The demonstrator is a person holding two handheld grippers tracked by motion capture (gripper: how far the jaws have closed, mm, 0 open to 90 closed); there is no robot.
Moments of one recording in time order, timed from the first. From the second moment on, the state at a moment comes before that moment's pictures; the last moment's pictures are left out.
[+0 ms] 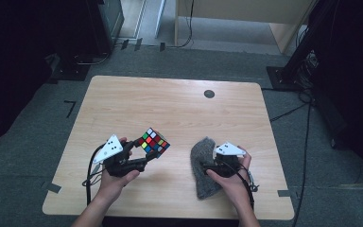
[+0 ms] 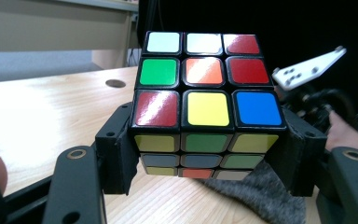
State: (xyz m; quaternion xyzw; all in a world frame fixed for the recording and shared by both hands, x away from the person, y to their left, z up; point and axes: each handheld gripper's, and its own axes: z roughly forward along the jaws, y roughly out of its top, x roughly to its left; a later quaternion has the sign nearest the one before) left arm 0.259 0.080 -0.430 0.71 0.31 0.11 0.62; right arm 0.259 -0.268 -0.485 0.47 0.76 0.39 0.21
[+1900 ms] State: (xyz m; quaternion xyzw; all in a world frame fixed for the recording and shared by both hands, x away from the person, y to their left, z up) left arm 0.239 0.046 -0.448 0.81 0.18 0.23 0.52; right arm 0.230 -0.212 -0.439 0.34 0.73 0.56 0.19
